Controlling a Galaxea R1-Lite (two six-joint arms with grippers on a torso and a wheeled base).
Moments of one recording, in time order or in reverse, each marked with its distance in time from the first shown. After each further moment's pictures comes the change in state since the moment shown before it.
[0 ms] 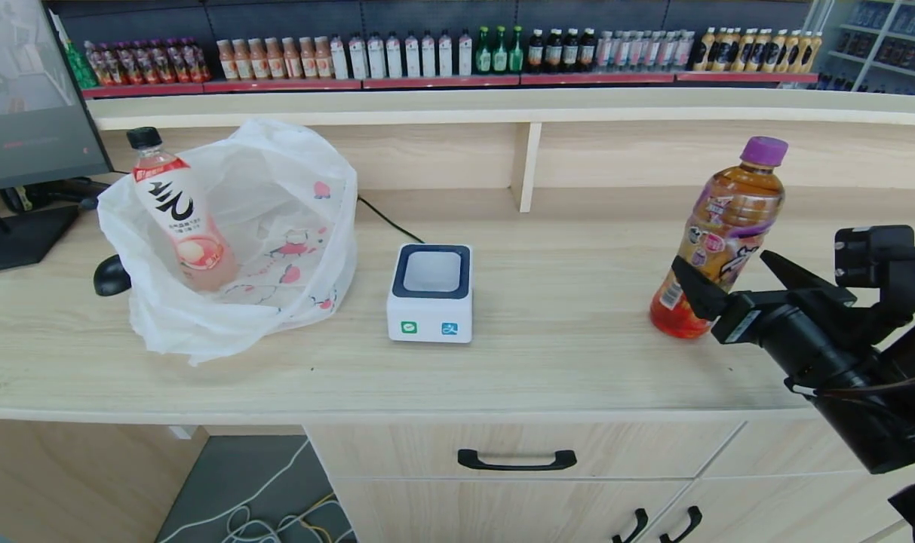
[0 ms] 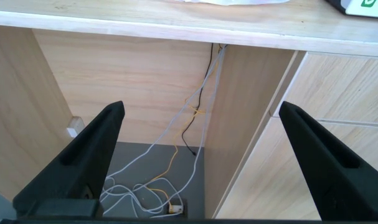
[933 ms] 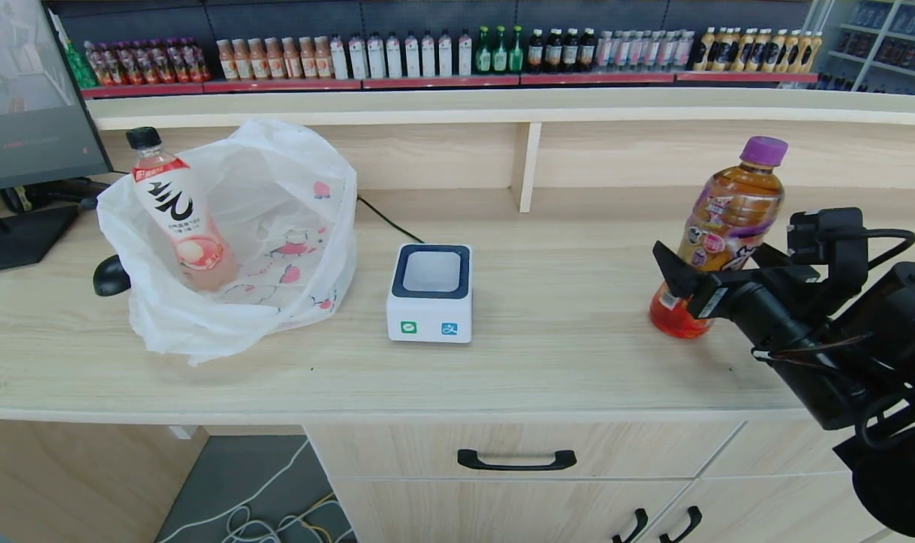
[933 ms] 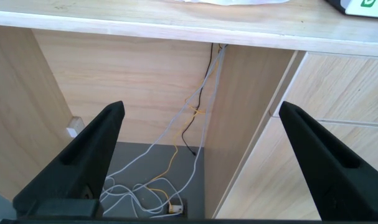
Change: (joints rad) left arm 0.000 0.000 0.000 0.000 0.000 0.000; right arm -0.044 0.117 -0.139 0.000 0.049 -0.033
